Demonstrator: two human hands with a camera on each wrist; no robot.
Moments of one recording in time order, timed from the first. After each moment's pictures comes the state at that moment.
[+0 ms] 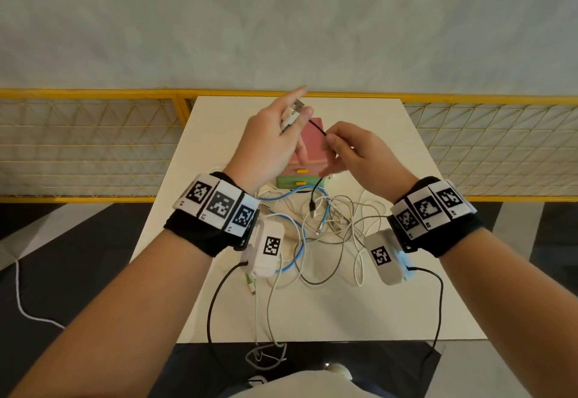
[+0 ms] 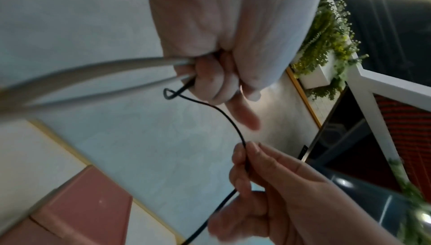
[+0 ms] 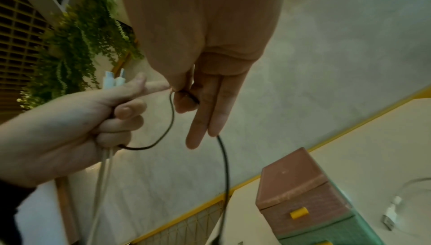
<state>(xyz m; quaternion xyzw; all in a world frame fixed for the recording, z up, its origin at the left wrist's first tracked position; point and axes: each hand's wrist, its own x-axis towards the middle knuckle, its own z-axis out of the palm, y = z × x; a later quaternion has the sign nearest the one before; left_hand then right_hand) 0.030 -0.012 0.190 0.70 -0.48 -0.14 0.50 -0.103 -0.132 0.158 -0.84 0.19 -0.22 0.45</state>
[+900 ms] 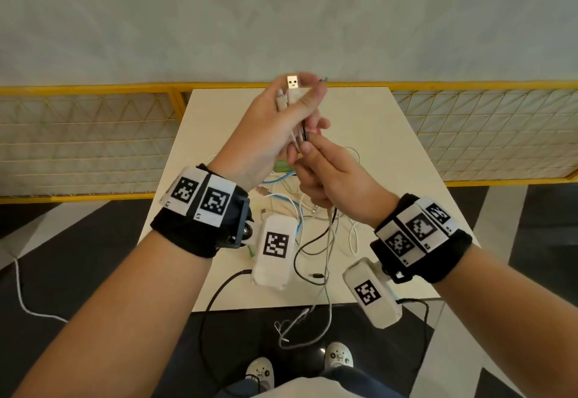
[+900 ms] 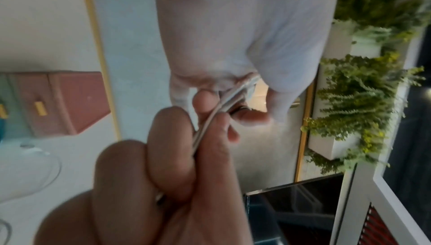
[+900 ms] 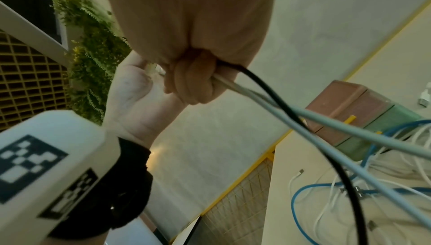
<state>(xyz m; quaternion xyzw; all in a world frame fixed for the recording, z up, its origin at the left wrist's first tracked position) -0.012 0.041 0.218 0.53 -0.42 -0.36 0.64 -0.130 -0.017 0.180 -0.71 0.11 -0.19 0.67</state>
